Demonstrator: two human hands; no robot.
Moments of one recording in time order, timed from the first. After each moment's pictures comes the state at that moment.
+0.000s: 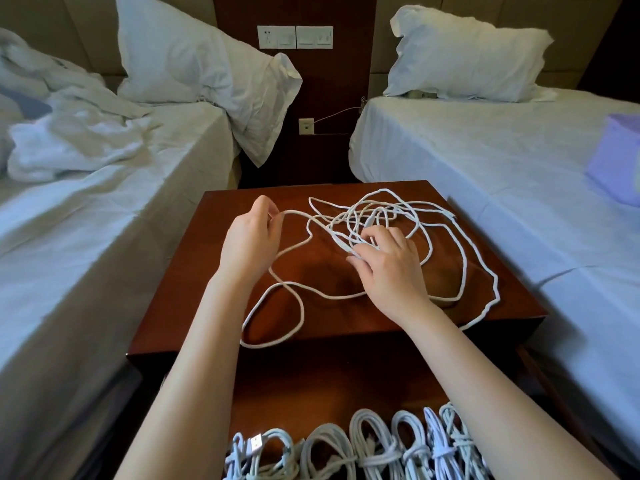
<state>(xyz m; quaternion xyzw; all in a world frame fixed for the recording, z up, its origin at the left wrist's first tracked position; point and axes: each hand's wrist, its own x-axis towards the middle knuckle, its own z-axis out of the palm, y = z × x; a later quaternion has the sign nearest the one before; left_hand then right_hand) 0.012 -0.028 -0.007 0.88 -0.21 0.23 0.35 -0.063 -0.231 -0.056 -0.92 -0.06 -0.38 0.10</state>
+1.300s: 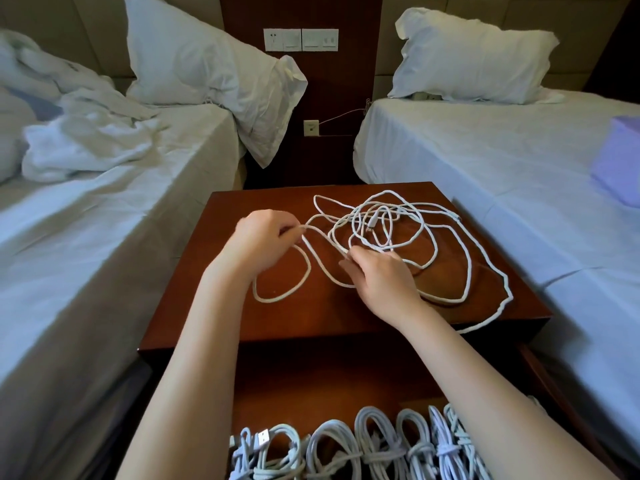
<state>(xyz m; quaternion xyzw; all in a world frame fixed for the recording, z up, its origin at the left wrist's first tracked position) 0.003 -0.022 0.021 0.92 -0.29 0.08 0.26 -0.065 -0.215 -0.051 -0.93 -0.11 -0.28 0.19</state>
